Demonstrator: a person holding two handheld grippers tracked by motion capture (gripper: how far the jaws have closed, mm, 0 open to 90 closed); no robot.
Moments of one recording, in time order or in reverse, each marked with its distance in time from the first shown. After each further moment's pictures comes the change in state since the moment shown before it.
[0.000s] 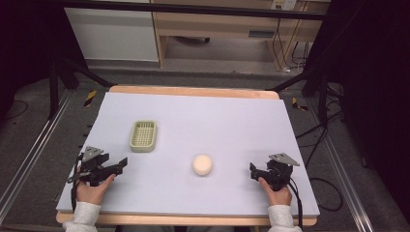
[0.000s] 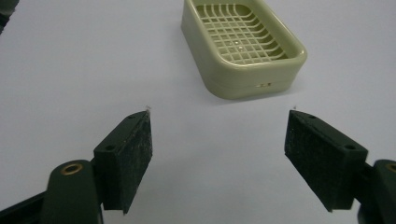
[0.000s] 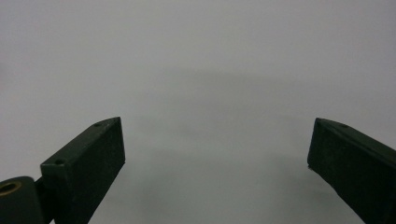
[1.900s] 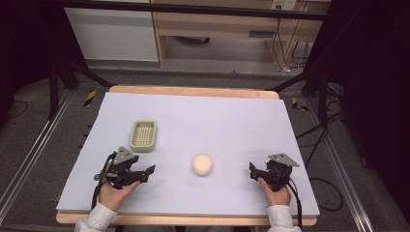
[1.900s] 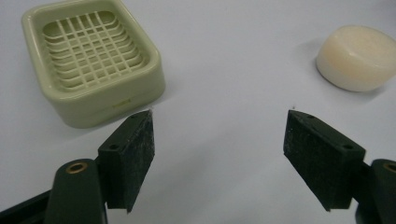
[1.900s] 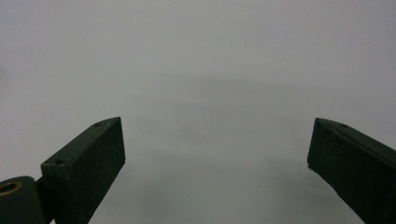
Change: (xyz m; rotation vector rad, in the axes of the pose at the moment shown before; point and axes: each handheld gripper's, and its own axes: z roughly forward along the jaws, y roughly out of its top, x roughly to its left) left arm -0.074 0.013 0.013 0.055 -0.193 0.195; right arm 0.002 0.000 0.000 -0.016 0.002 -0.005
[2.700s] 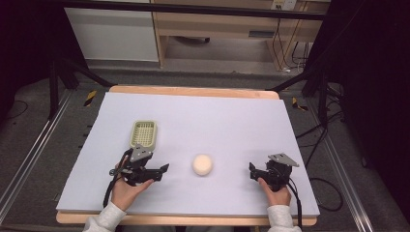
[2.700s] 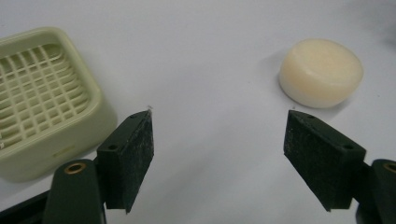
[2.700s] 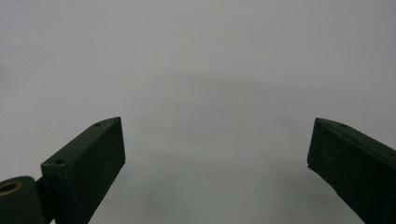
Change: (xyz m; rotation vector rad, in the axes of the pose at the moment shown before) left arm -0.031 0.025 0.019 0.003 -0.053 0.077; right arm 0.000 0.000 0.000 0.000 0.002 -0.006
